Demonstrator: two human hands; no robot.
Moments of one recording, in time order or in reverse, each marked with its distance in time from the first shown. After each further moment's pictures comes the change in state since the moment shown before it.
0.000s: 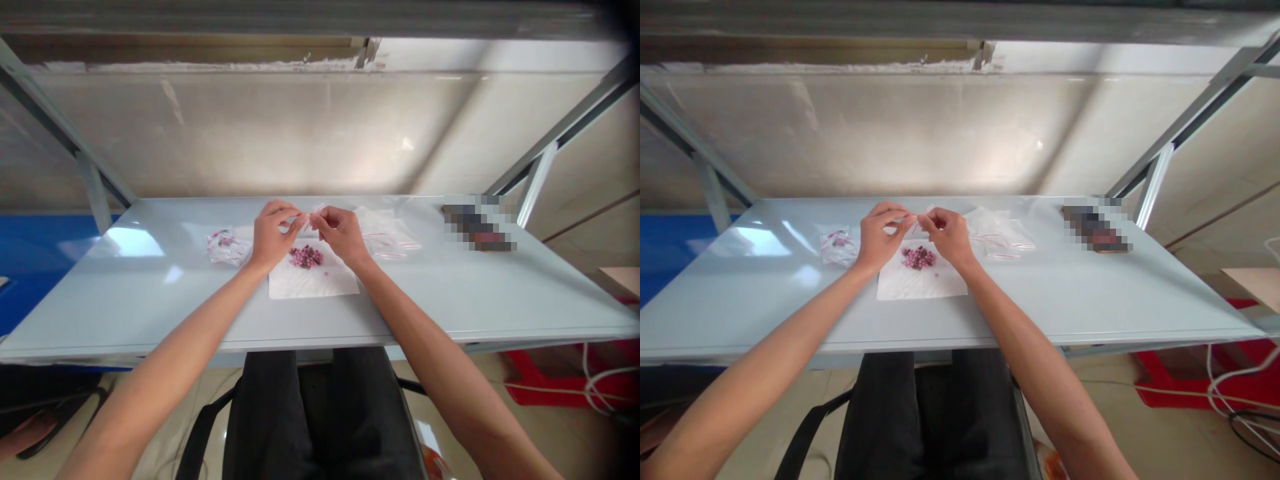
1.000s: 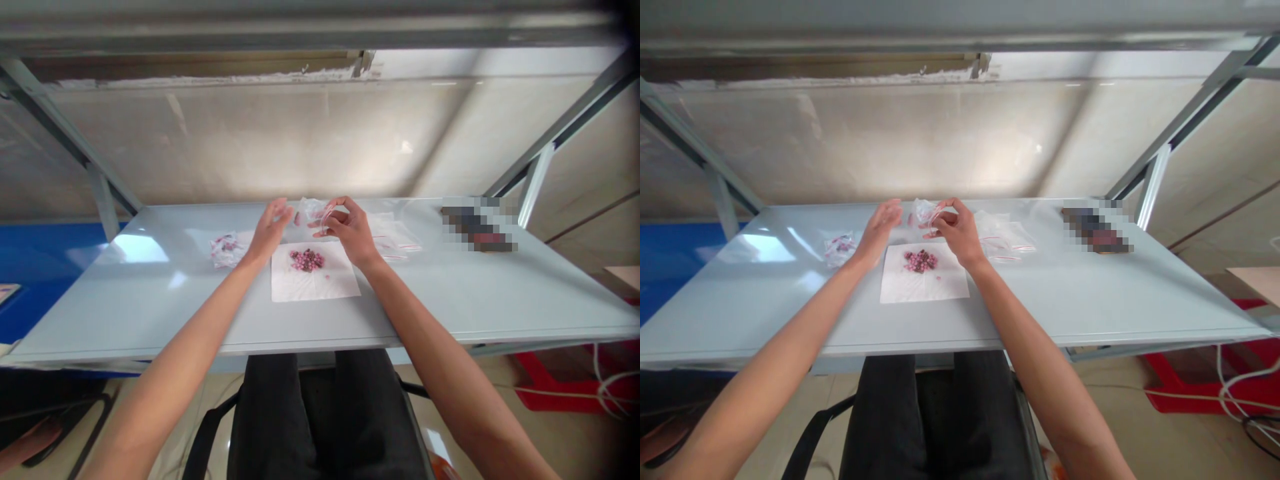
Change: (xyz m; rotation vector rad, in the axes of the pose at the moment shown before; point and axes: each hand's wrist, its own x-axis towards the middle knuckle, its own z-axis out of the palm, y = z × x) left_hand 0.010 -0.012 -0.008 -0.345 -0.023 -0.317; right_hand 0.003 -0.004 -0.011 0.402 0.013 0.105
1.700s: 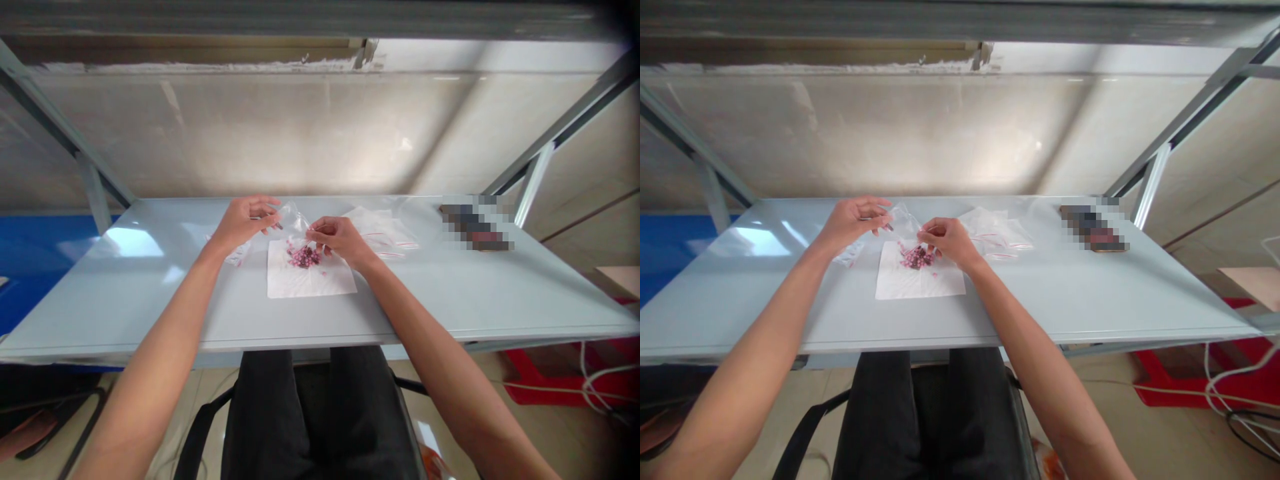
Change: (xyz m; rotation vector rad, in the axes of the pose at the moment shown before) left_hand 0.009 0.022 -0.048 0.169 -0.264 -0.001; right_hand -0.006 0.020 -0.012 -0.190 -0.223 0.192
